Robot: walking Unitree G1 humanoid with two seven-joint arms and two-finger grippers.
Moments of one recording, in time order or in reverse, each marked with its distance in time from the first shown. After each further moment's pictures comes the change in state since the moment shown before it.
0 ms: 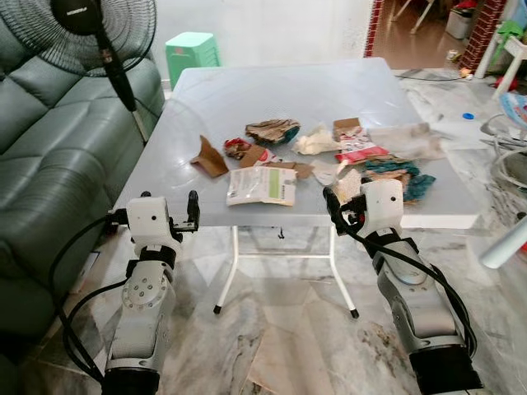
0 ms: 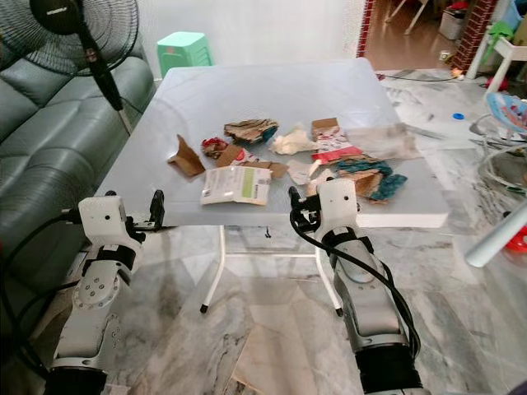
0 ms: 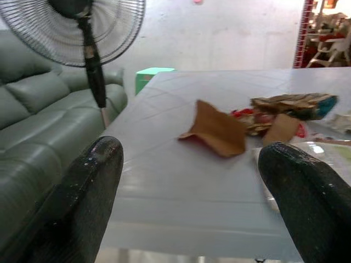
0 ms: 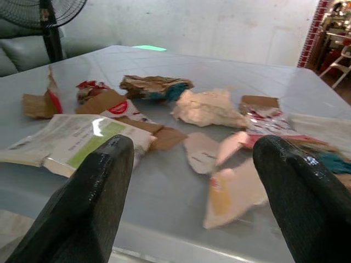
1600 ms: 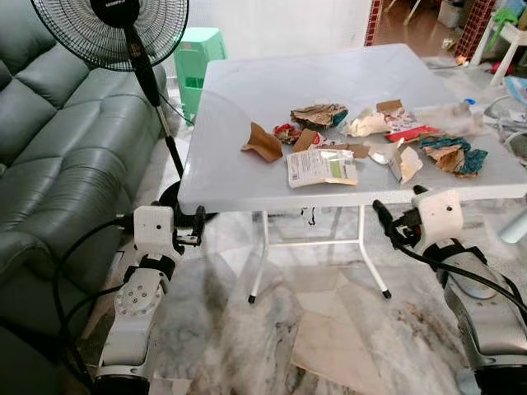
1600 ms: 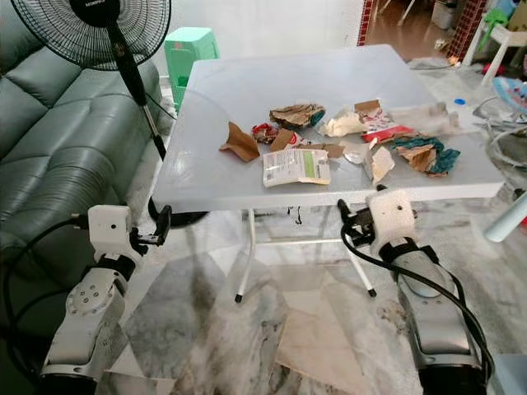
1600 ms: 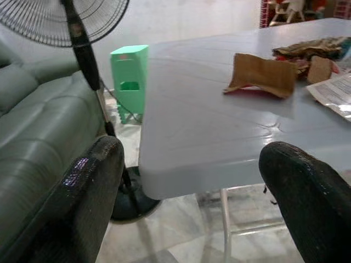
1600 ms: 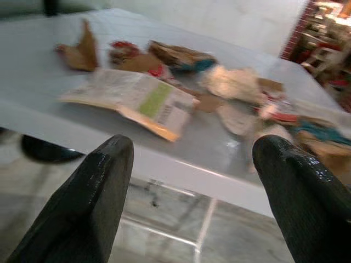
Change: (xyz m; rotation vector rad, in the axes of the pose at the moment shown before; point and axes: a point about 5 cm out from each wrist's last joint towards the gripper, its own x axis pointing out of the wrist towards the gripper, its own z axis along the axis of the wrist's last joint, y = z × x) left arm -0.007 0.003 -0.012 0.057 0.080 -0.145; right arm -0.033 -0.061 -0.001 -0.205 0.070 0.011
